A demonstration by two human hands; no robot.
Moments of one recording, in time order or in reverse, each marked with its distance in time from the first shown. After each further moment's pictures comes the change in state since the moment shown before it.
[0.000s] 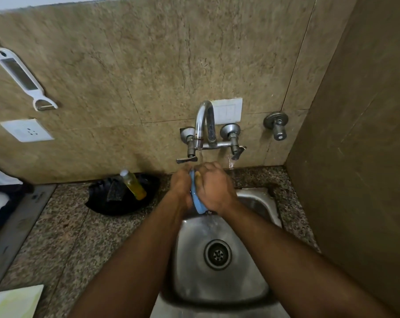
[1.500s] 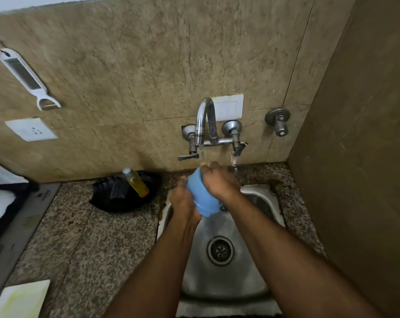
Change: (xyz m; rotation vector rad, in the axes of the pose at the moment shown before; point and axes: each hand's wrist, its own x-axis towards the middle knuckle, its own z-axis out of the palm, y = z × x) left_hand -0.022 -0.043 -0.009 -0.340 0.156 -0.009; right_hand 0.009 -0.007 -0.021 0.255 -0.339 0.597
